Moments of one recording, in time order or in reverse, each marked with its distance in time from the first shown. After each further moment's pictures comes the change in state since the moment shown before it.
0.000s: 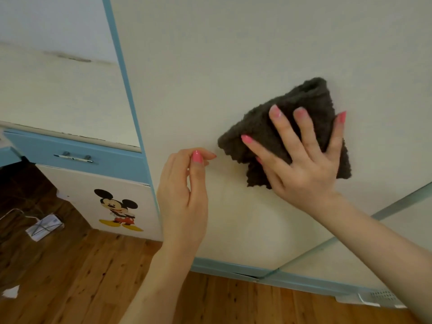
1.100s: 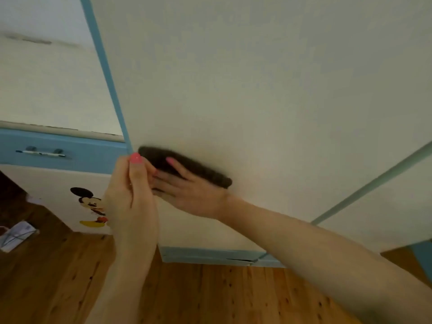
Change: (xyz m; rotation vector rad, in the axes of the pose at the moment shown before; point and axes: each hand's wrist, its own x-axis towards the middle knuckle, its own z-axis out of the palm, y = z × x) left_hand -0.006 -0.053 -0.039 0.008 0.066 -0.100; right_hand -0.012 -0.150 0.056 -0.008 -0.370 -0.518
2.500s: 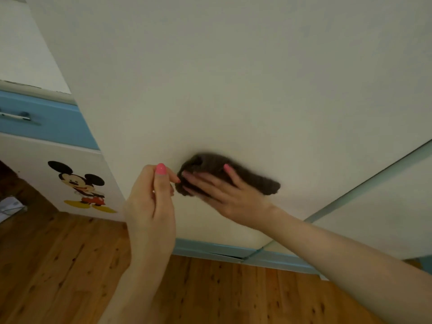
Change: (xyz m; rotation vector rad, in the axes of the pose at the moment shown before) left_hand -0.080 -0.041 0.069 0.042 -0.064 -0.065; right_hand -0.151 -0.020 0.041 0.056 0.036 0.026
